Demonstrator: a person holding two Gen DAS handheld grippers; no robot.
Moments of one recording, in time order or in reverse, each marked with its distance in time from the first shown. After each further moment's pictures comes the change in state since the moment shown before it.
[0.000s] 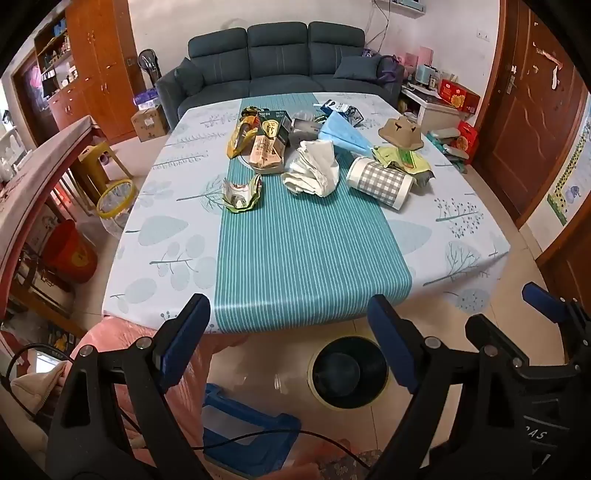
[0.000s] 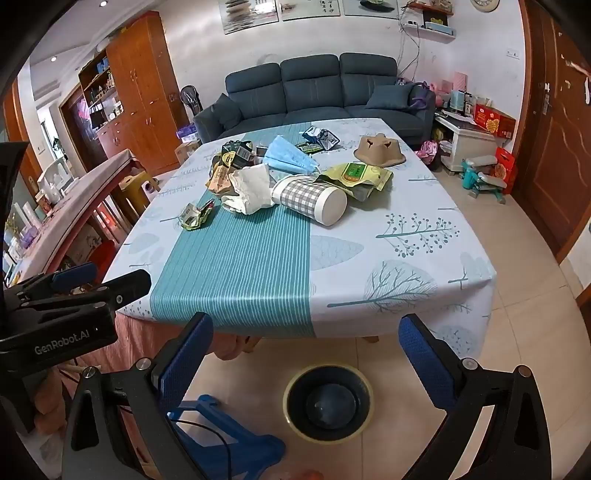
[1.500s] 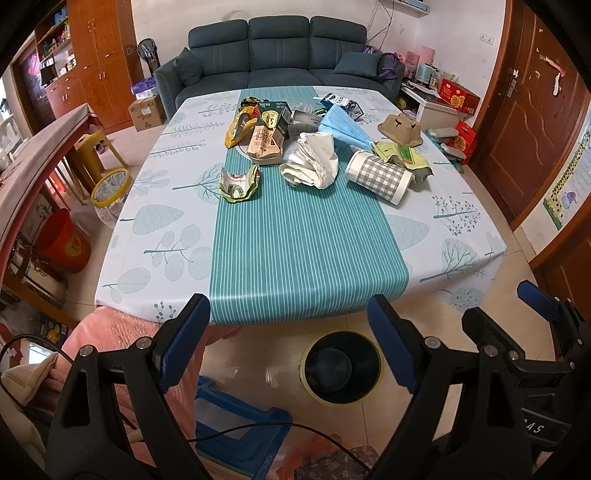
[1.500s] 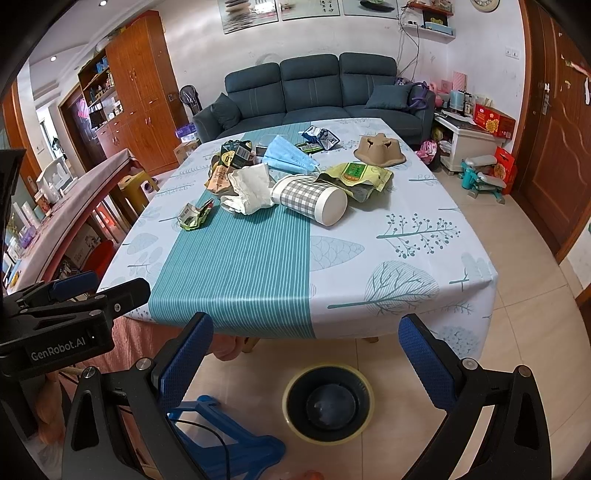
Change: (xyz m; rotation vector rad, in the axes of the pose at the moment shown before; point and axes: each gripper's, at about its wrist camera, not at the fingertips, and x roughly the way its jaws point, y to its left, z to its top) left arm 0.002 0.007 0.001 -0.028 0.030 -0.023; right arm 0.000 0.000 0.001 -0.002 -0.003 -0.002
